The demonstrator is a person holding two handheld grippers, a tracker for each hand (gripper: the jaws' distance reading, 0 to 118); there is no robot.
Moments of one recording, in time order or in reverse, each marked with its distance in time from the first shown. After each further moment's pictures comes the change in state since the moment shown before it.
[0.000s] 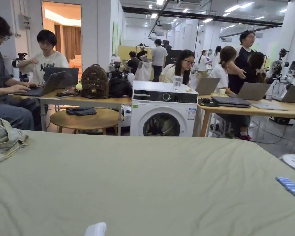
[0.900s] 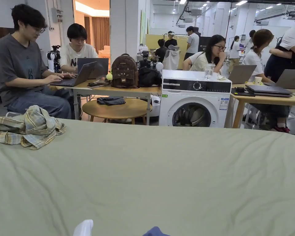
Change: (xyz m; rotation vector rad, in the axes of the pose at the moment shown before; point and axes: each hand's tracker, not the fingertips) left arm -0.092 -0.007 0.068 0.021 0.011 0.235; right arm -0.051 -0.060 -0.111 -0.347 0.009 0.063
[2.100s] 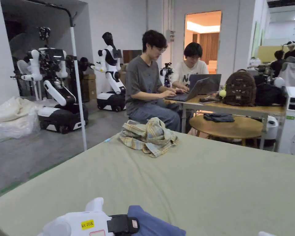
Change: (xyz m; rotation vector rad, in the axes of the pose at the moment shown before) left arm -0.079 0.039 0.250 0.506 0.432 0.097; right arm -0.208 0.090 -0.085 0.115 0.403 0.181
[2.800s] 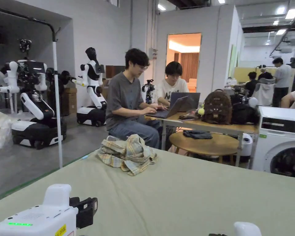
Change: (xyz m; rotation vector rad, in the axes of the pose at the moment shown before) left arm 0.103 0.022 0.025 0.388 0.233 -0.519; right arm 0.003 0.049 0.053 0.196 -0.153 0.205
